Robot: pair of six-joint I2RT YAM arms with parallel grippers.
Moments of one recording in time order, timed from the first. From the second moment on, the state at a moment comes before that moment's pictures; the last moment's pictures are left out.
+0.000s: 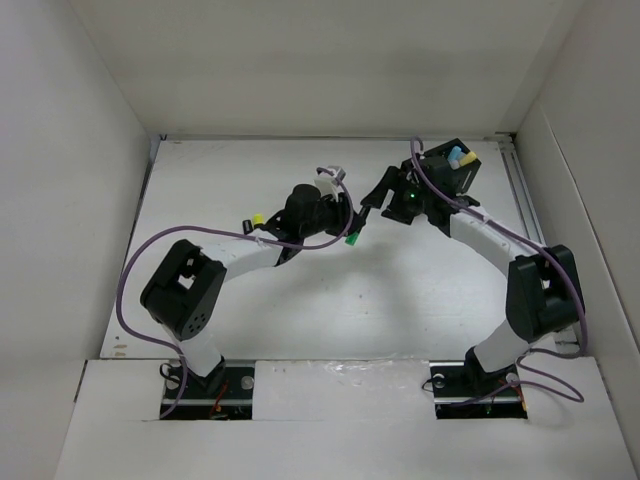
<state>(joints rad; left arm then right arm) -0.67 1.69 0.99 0.37 0.26 -0.50 0.32 1.59 1.11 -0.12 -0.32 0.74</state>
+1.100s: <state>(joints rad) -0.67 1.44 0.88 0.39 0.17 -0.49 0.17 1.64 1.24 -0.11 -0.16 0.79</state>
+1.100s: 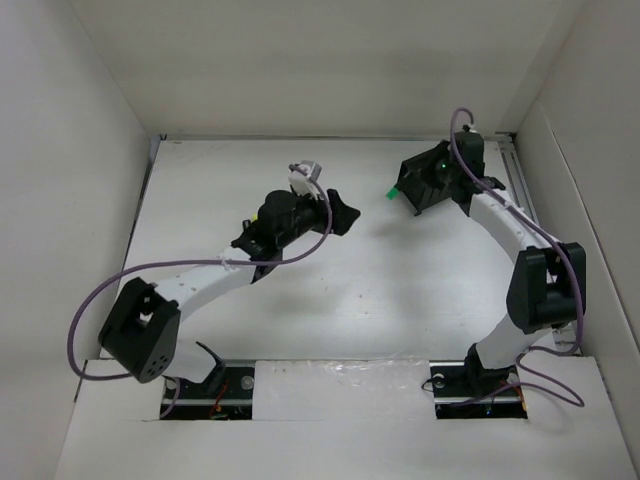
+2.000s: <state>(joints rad) -0.47 1.48 0.80 -0.10 -0.60 -0.81 0.16 1.78 1.43 -0.13 0.70 0.77</state>
